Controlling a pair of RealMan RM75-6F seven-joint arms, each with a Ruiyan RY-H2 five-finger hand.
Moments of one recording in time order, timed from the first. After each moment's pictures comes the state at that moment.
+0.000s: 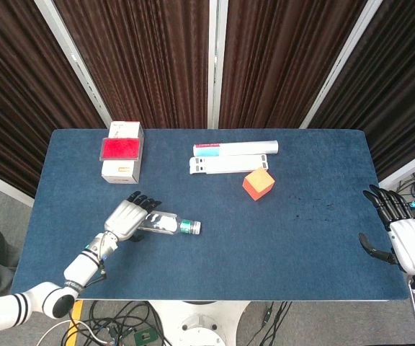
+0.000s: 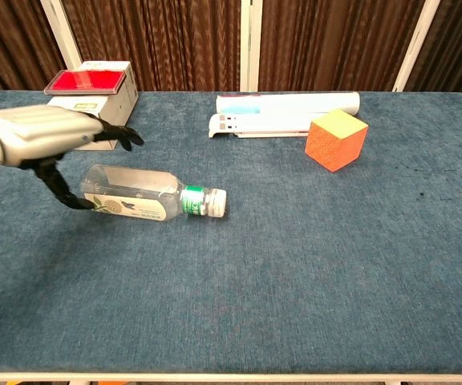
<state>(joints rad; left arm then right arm) -0.66 -1.49 -0.13 -1.52 1.23 0.84 0.48 0.18 -0.92 0.06 -1.67 -1.62 1.45 0.30</state>
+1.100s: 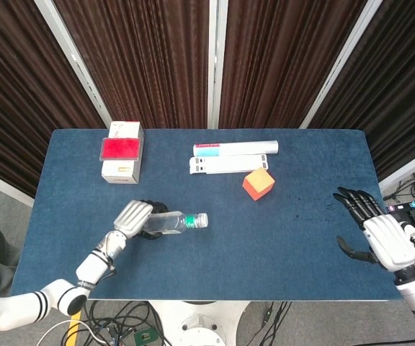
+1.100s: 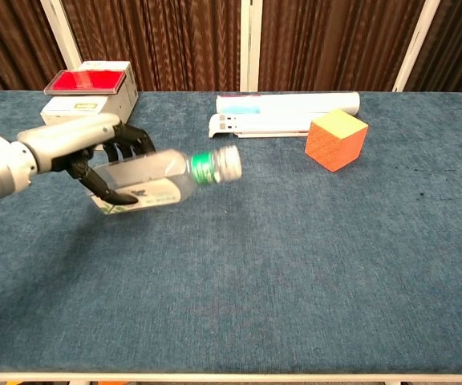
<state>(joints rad) -0.66 -1.63 -0.10 -1.30 1.40 0.98 -0.16 0.29 -0.83 0.05 -1.79 -1.70 1.31 0.36</state>
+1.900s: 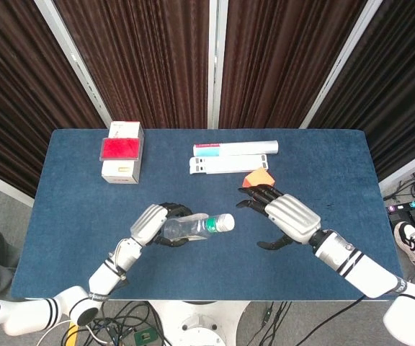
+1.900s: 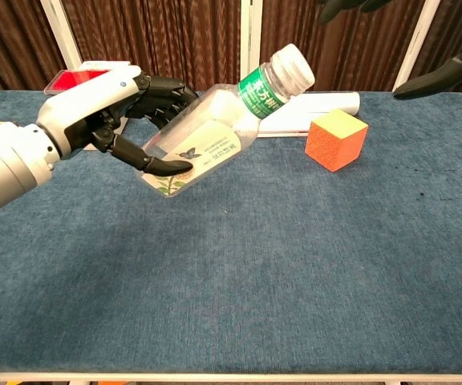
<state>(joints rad) -0.66 -1.70 -0.12 -1.39 1.53 1.15 -0.39 0.72 -0.85 0.18 -1.99 -1.54 0.79 0.31</state>
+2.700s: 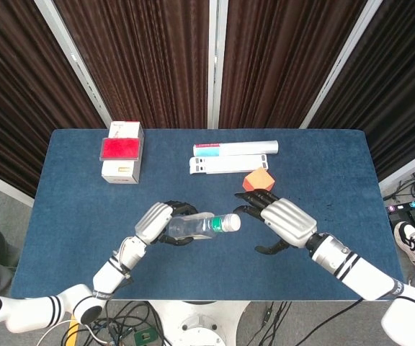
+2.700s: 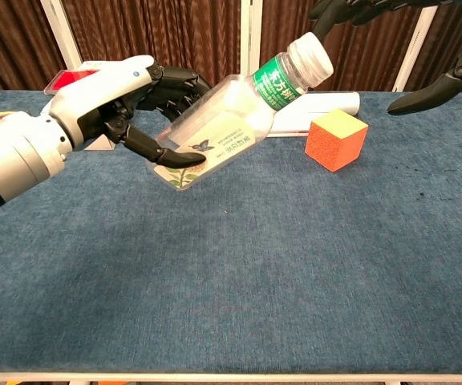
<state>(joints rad) -0.68 -1.70 -0.14 -1.42 1.51 1.14 -0.36 0.74 -0.84 0.16 -2.02 -1.54 0.79 0.27</state>
